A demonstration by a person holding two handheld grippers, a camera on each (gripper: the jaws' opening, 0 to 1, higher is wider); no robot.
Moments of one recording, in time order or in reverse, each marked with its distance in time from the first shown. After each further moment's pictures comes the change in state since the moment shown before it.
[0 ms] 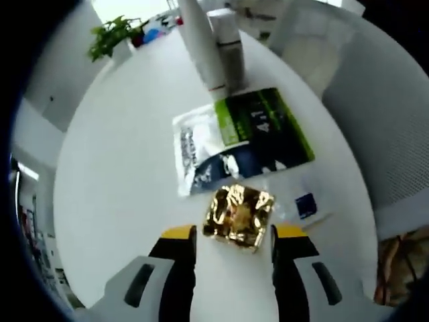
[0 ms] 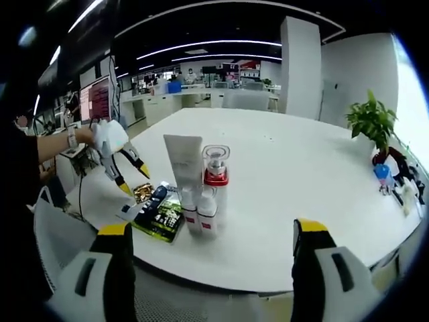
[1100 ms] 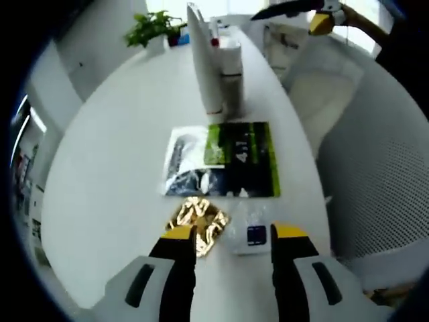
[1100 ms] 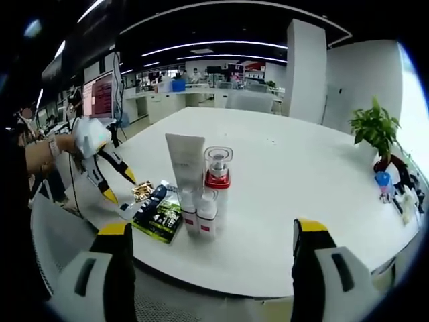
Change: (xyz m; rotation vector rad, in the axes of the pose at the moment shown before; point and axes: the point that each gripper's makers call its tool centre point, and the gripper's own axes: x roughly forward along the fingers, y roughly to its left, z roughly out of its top) left arm -0.024 -0.039 0.025 -0.257 -0.125 0.049; right arm 0.004 -0.003 0.003 -0.038 -0.009 0.003
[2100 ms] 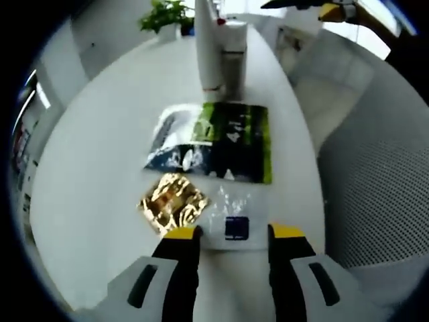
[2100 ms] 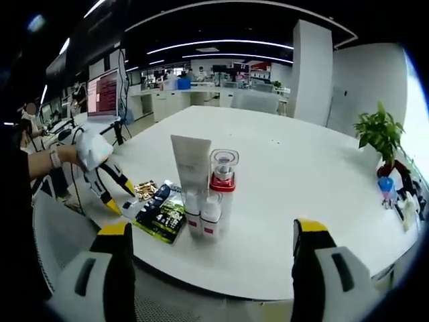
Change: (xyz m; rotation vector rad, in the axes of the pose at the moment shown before) left arm 0.024 -0.024 -0.029 -0.119 0.008 -0.026; right arm 0.003 0.006 0.005 -0.027 0.011 0.028
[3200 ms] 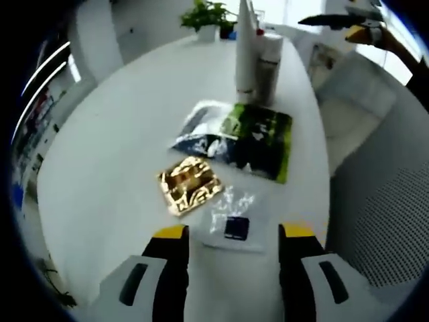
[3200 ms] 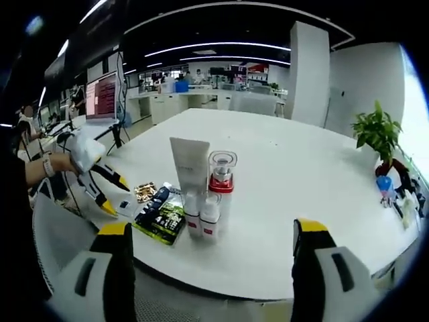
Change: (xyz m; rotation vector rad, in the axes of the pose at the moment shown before) left arm -0.012 0.005 -0.011 -0.200 -0.049 0.139; right arm -0.003 0.000 0.001 0.009 -0.012 -0.014
